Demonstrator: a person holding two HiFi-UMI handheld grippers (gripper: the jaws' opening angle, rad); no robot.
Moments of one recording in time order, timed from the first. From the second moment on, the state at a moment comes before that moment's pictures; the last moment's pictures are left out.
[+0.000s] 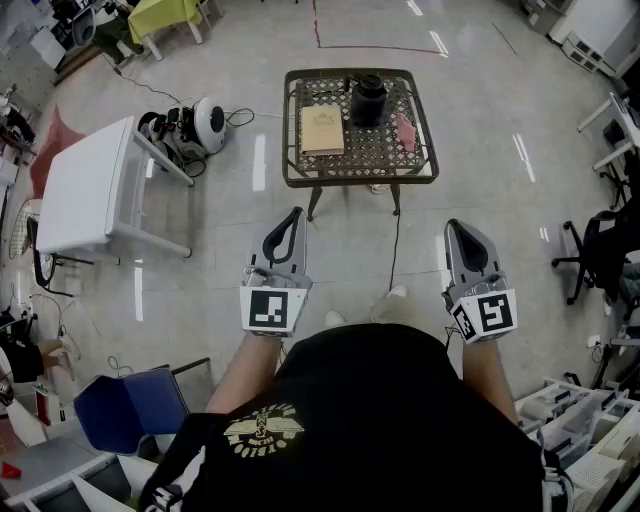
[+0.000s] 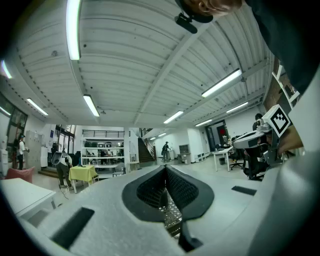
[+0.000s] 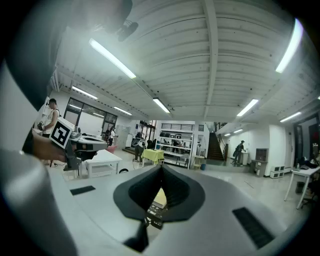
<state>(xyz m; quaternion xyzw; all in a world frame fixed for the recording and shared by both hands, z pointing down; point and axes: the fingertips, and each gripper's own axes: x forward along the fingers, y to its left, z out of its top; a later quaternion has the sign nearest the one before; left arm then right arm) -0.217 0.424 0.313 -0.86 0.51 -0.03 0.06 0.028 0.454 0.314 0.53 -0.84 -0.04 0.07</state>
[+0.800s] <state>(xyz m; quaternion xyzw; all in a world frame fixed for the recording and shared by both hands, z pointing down) -0.192 0.374 0.336 -0.87 0.48 -0.05 0.03 0.037 0.392 0.336 0.52 -0.85 -0.01 0.04</state>
